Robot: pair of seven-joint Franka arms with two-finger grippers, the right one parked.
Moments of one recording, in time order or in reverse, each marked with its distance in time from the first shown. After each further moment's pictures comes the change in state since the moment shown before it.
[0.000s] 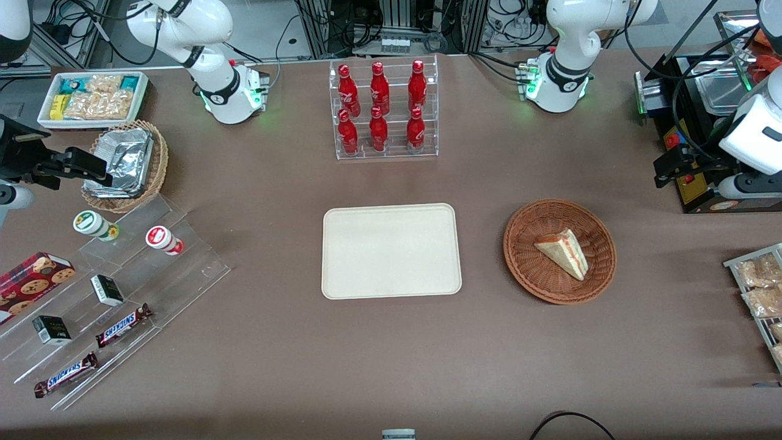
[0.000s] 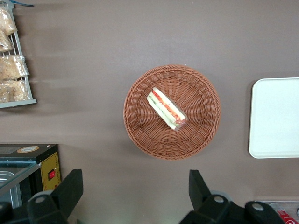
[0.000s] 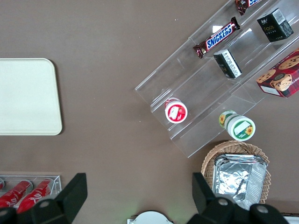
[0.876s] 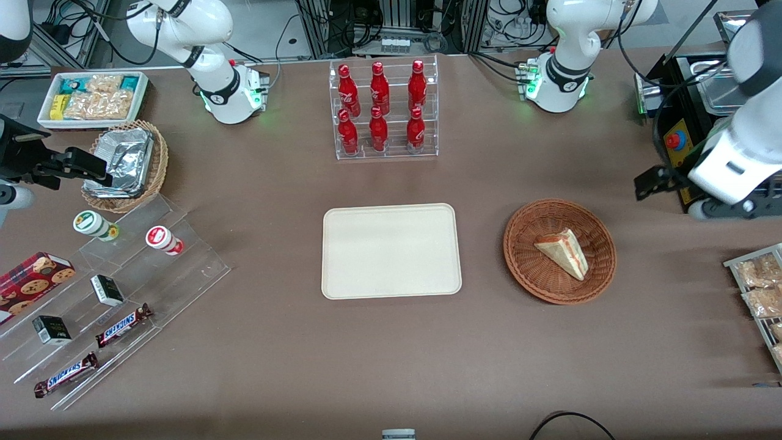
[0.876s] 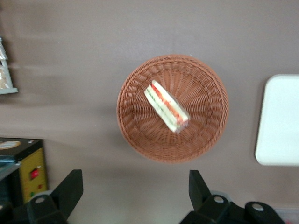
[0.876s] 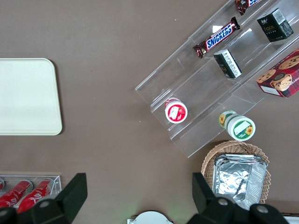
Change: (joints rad) arm 0.000 0.030 -0.002 -0.176 -0.009 0.151 -0.089
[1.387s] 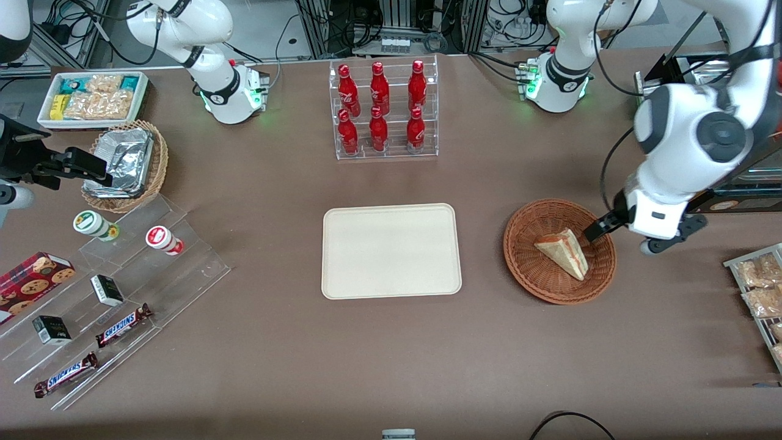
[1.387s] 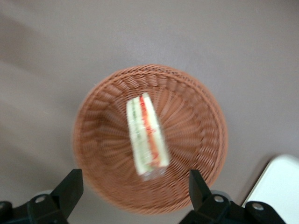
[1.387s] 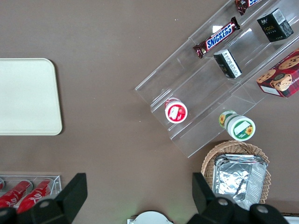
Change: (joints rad) arm -0.001 0.009 -0.071 -0.385 -0.003 0.520 -0.594
